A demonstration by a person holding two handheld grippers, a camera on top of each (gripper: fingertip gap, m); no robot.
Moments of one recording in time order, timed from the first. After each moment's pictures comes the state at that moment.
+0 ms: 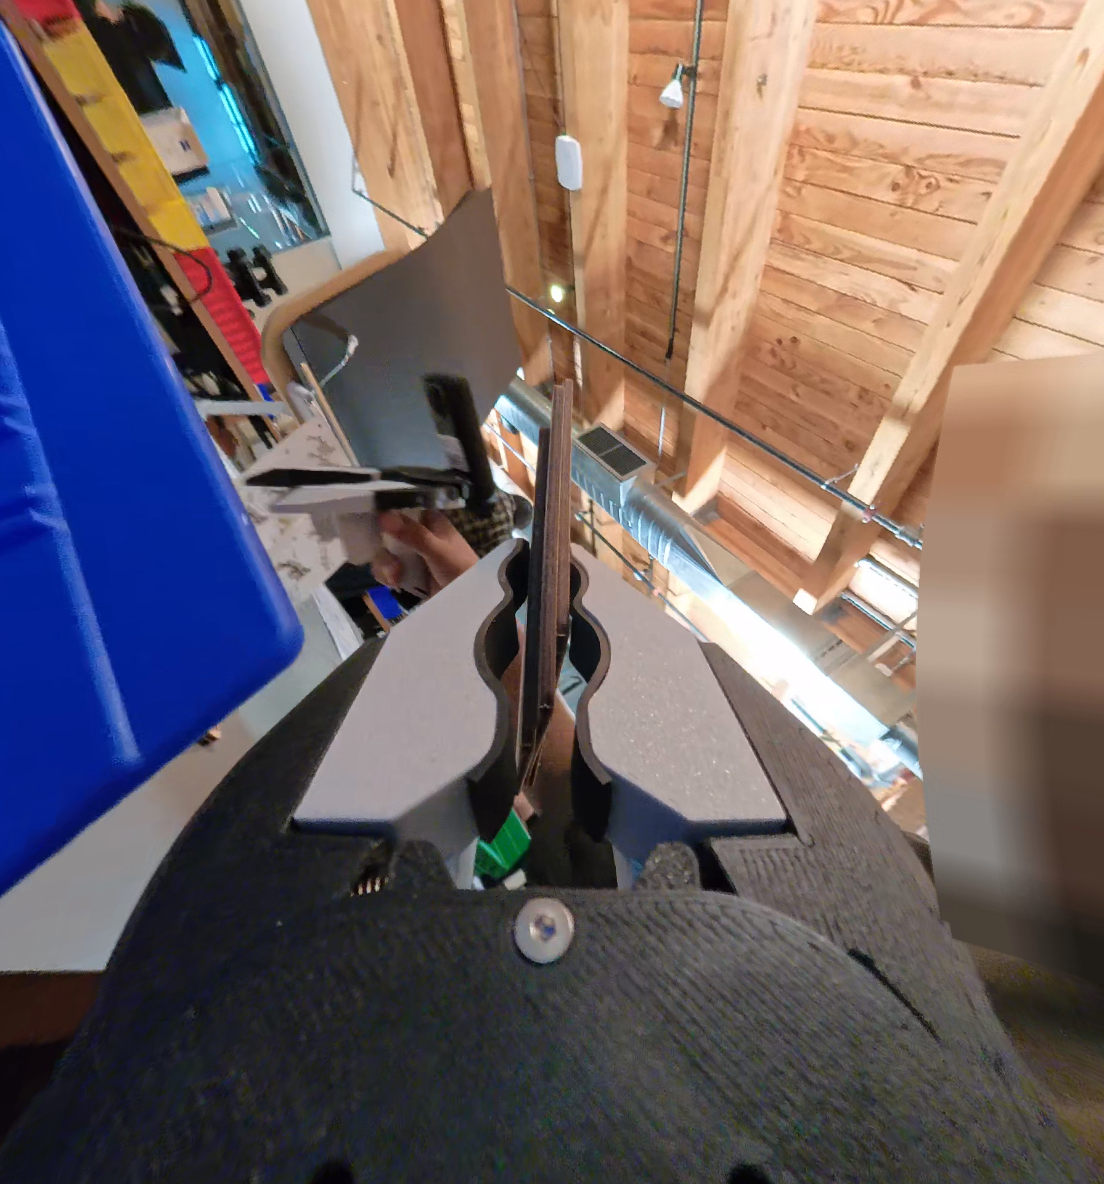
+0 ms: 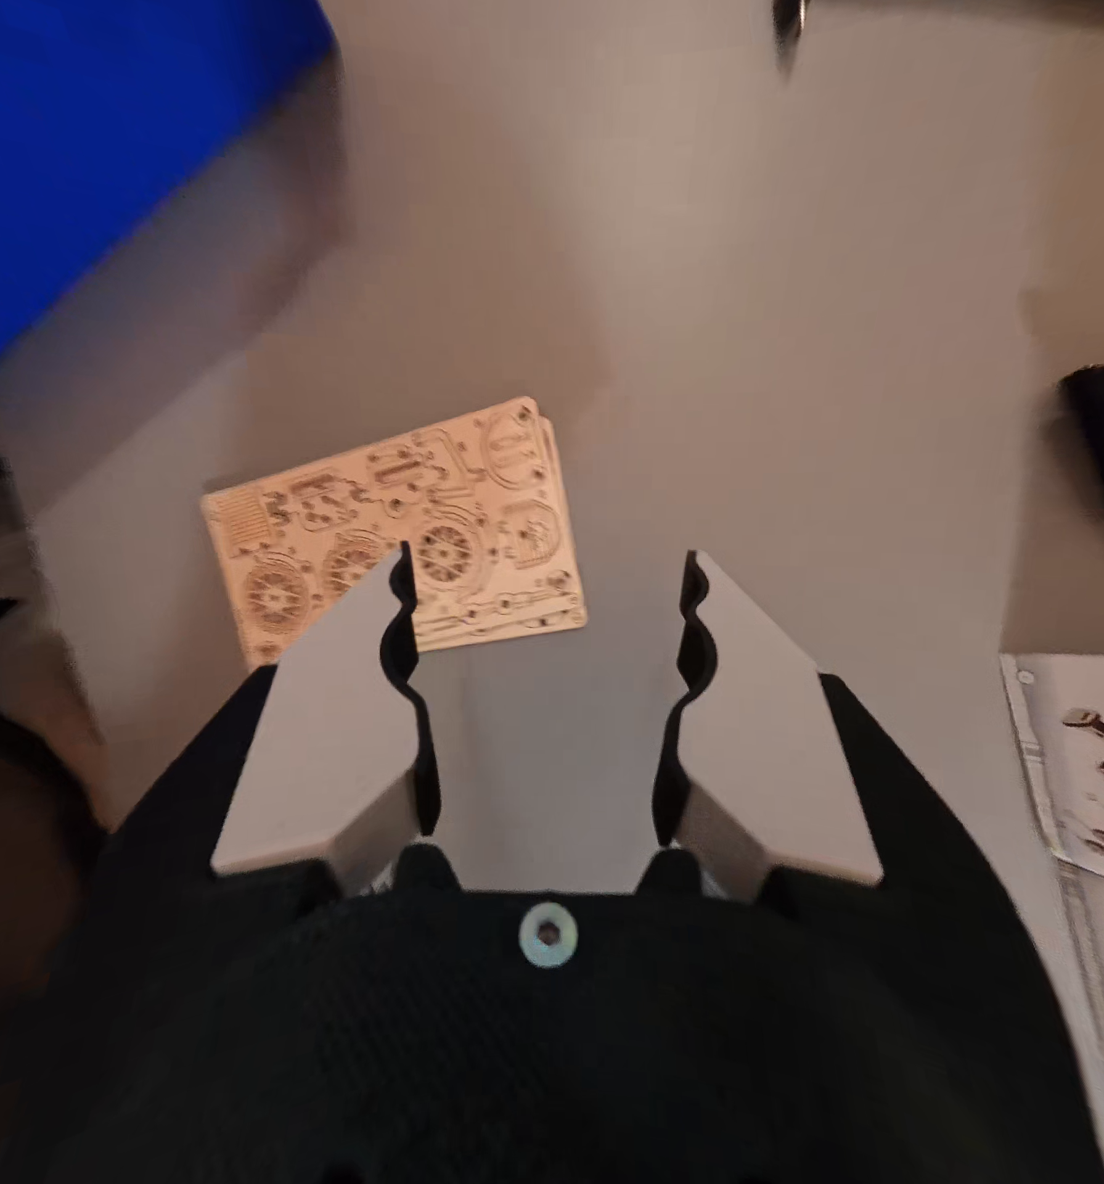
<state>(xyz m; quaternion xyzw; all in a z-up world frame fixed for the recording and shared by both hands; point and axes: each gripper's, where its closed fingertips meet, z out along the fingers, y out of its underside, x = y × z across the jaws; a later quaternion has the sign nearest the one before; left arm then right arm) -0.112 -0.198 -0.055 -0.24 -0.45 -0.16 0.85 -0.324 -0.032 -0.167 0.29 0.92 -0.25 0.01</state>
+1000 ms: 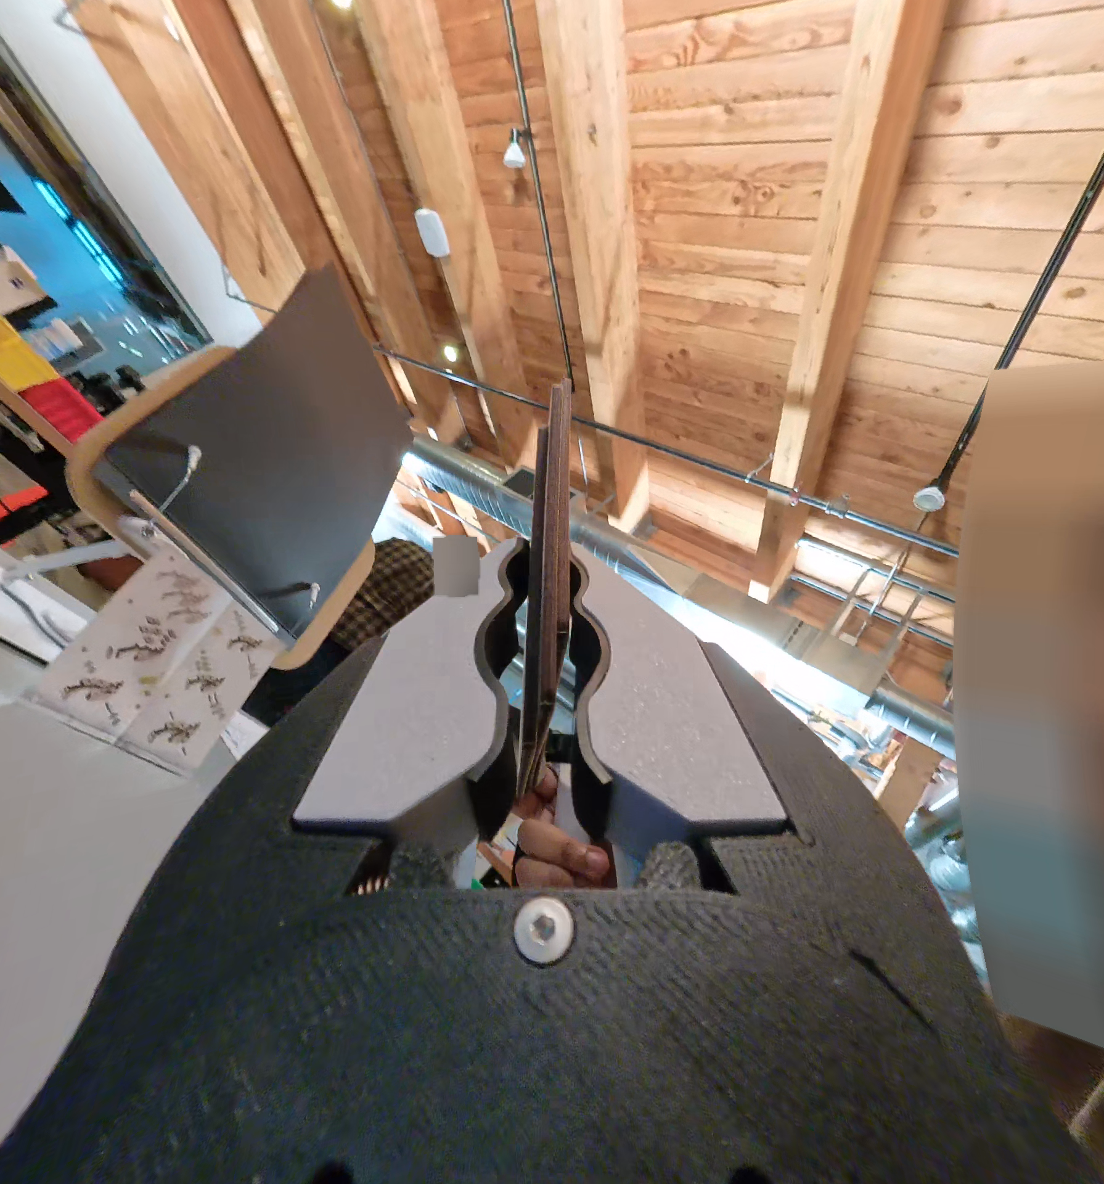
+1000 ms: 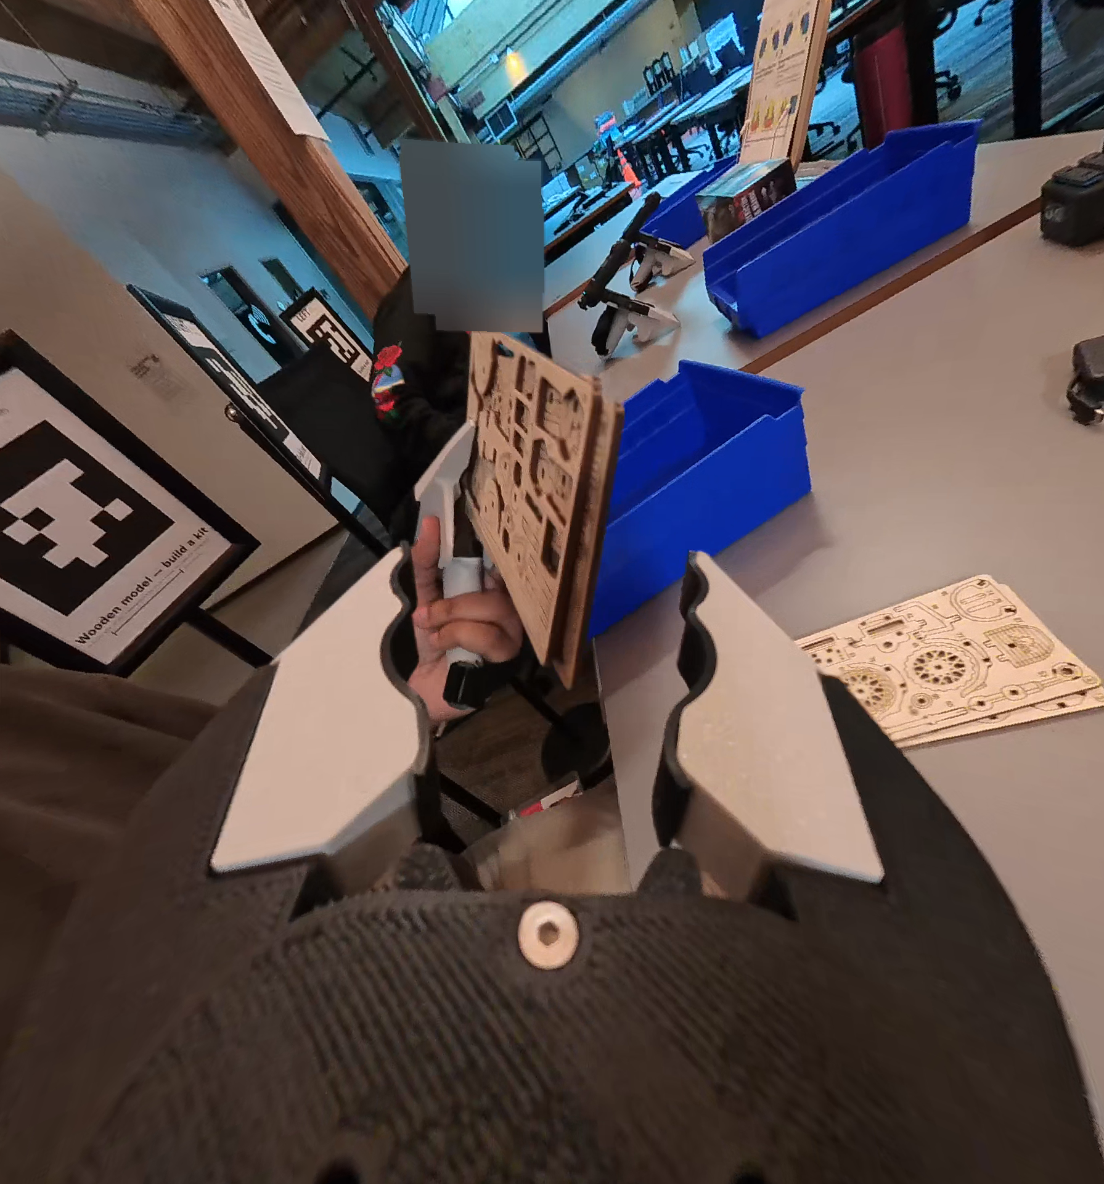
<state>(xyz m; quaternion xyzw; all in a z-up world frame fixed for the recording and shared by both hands) -0.144 -0.151 0.031 -0.23 -0.35 -0.11 0.90 -0.135 -0.035 0.018 0.30 0.68 -0.67 0.09</state>
